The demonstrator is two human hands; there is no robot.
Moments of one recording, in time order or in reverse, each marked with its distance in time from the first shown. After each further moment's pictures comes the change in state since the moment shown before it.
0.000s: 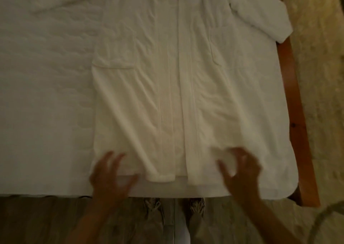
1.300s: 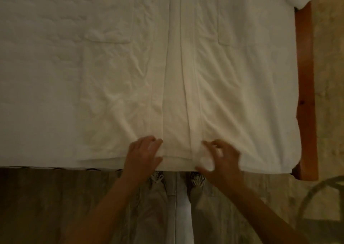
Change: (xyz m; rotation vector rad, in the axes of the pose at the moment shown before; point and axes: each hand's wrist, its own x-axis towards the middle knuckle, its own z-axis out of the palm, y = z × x) left_hand -0.016 0.053 0.024 0.074 -0.181 0.418; right_hand -0.047 -0.015 0.021 -0.173 -0.290 -0.292
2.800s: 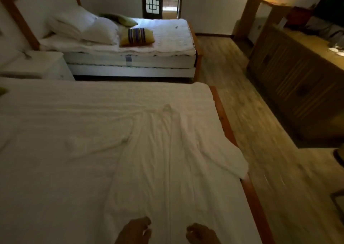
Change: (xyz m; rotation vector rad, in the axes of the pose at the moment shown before) left_hand 0.209 0.062 -0.261 -0.140 -0.168 0.022; right_hand 0.212 -0.093 -0.239 0.323 -0.543 0.235
